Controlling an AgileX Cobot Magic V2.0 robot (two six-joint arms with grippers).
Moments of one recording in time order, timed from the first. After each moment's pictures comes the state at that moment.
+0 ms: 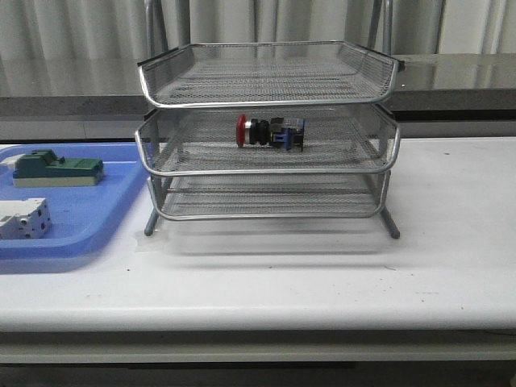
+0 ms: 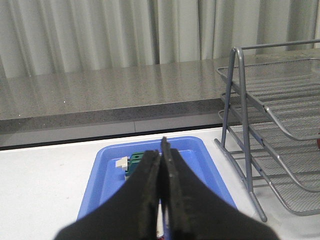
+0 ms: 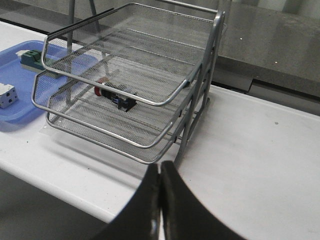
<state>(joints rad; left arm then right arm) -0.07 0.24 -0.22 -0.52 0.06 0.58 -0.07 0.36 -0.53 0.68 0.64 -0.78</state>
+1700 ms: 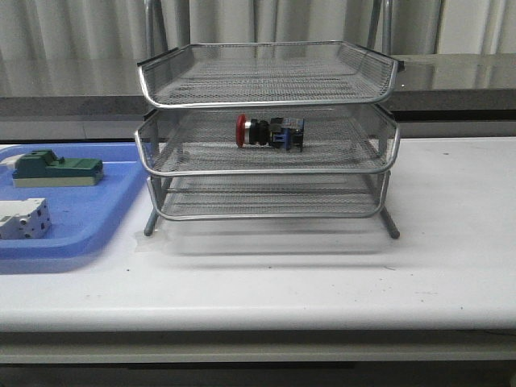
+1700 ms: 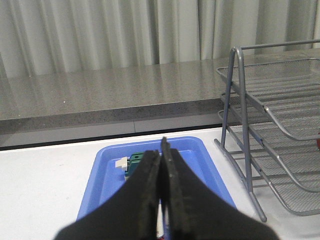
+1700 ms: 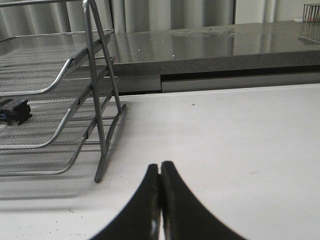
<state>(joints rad) -0.07 0.24 -0.22 -0.52 0.06 0.58 0.01 -0.01 0.03 0.01 0.09 0.07</state>
